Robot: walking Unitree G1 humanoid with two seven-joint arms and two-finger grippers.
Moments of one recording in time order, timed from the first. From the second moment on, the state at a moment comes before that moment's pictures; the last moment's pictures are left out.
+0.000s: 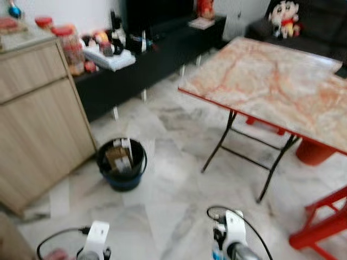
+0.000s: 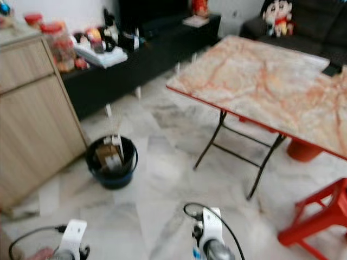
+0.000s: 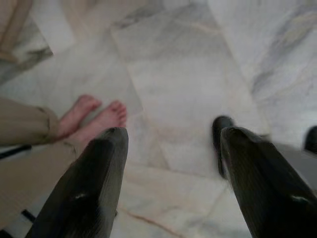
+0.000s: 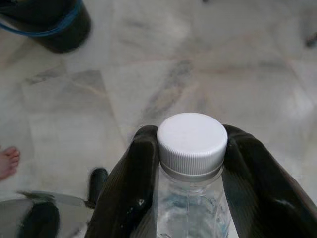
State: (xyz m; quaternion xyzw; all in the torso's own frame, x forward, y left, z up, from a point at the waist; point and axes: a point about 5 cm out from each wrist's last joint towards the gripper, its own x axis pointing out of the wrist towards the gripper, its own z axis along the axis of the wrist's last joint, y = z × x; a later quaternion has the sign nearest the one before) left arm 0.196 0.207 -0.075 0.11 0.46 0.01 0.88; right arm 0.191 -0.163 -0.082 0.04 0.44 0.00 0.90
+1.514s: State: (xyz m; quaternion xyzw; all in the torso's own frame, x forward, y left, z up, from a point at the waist) left arm 0.208 0.197 -0.070 0.10 0.44 0.01 0.89; right arm 0.191 -0.172 -0.081 0.01 0.44 -0.01 0.90
